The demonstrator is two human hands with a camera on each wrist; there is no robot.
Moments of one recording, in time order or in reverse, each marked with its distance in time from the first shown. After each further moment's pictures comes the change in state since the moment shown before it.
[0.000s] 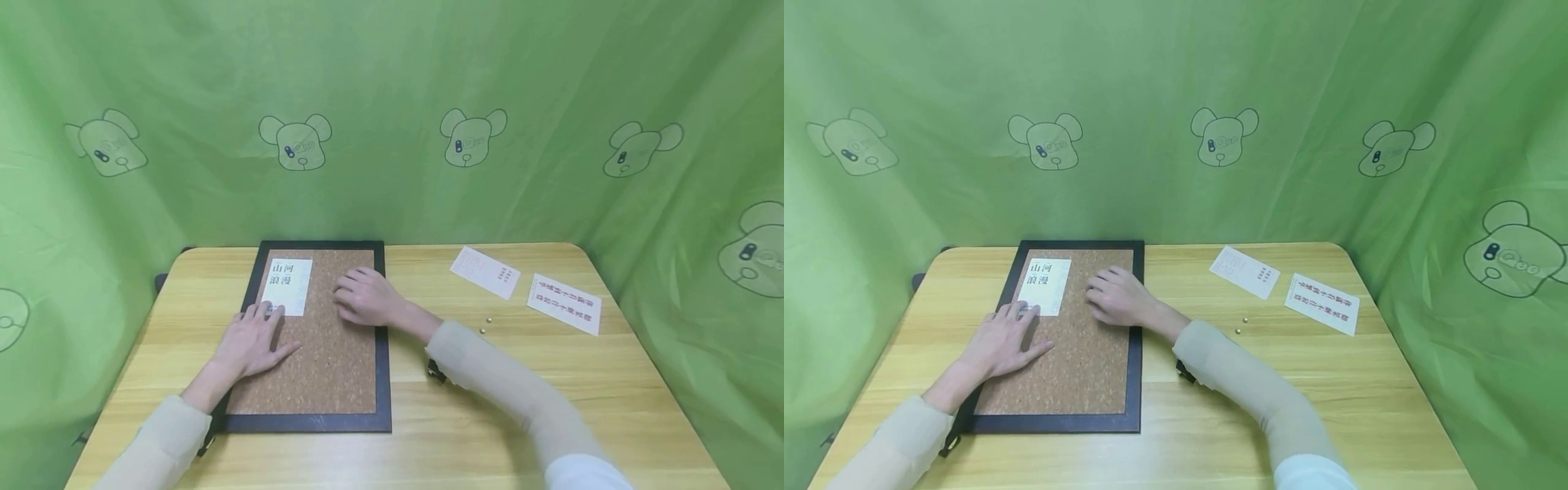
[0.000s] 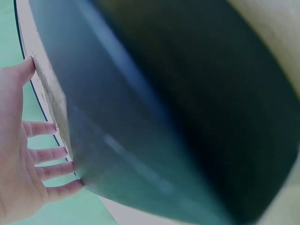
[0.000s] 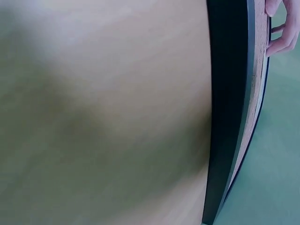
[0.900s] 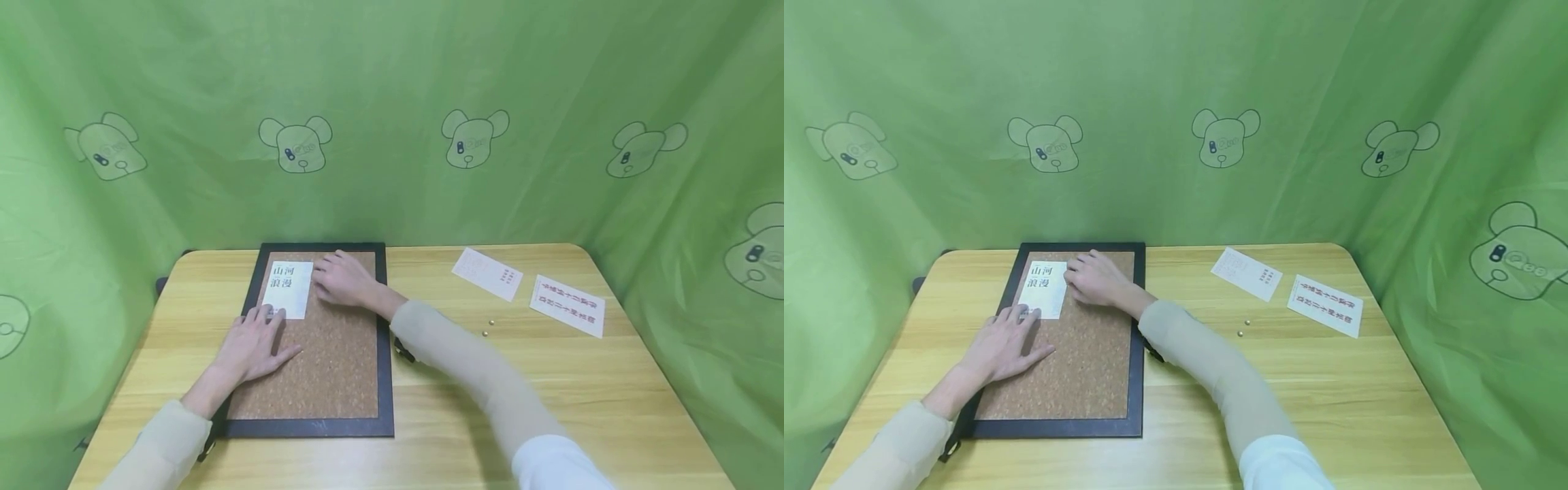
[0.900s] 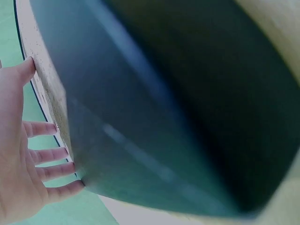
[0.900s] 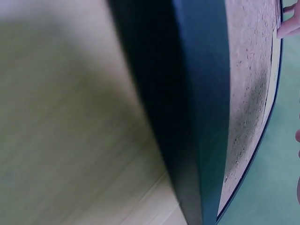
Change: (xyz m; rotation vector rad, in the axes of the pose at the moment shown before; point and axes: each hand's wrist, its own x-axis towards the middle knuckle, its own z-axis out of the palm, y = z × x) left_hand 0.000 -0.001 0.000 0.009 -0.005 0.005; right_hand 0.060 0.012 0.035 -0.005 -0.377 0.145
